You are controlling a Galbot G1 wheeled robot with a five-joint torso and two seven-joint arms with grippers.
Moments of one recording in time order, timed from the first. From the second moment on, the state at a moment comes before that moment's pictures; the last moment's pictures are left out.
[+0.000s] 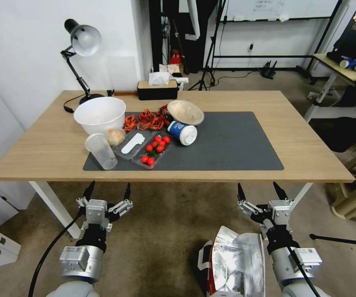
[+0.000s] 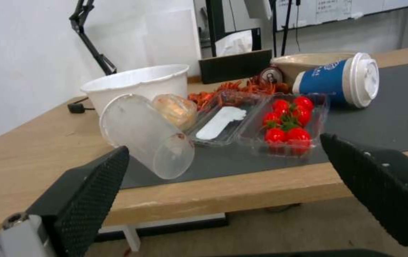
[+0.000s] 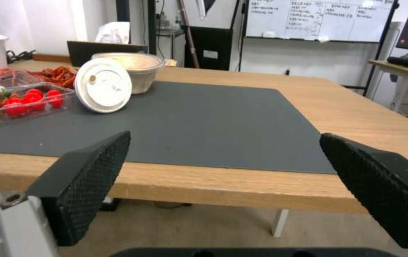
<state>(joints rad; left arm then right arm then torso) 1.80 -1.50 -0.55 -2.30 0.00 0.00 0.00 -1.80 1.50 0.55 2.30 0.00 0.00 0.00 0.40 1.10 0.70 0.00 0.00</state>
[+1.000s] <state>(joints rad) 1.80 -1.50 -0.55 -2.30 0.00 0.00 0.00 -1.80 1.50 0.55 2.30 0.00 0.00 0.00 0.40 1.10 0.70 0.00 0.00</state>
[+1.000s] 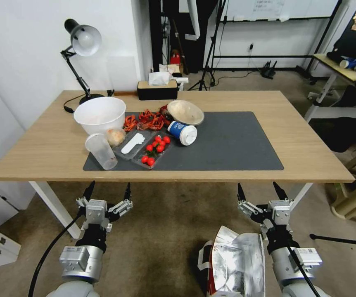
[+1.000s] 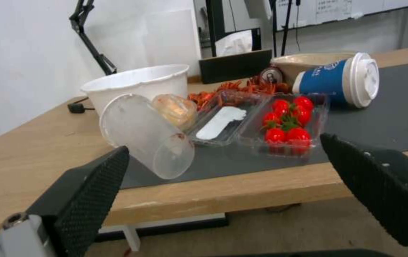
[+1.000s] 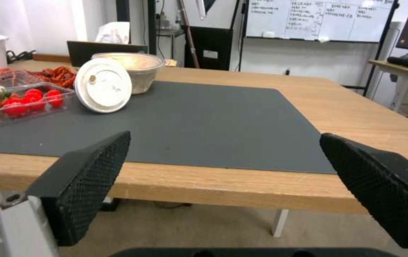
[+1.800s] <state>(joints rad) 1.77 -1.34 -0.40 -2.29 -0.22 0.01 -0.31 -1.77 1.48 0.68 2.31 0.22 -0.08 -0.21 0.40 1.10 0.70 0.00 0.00</state>
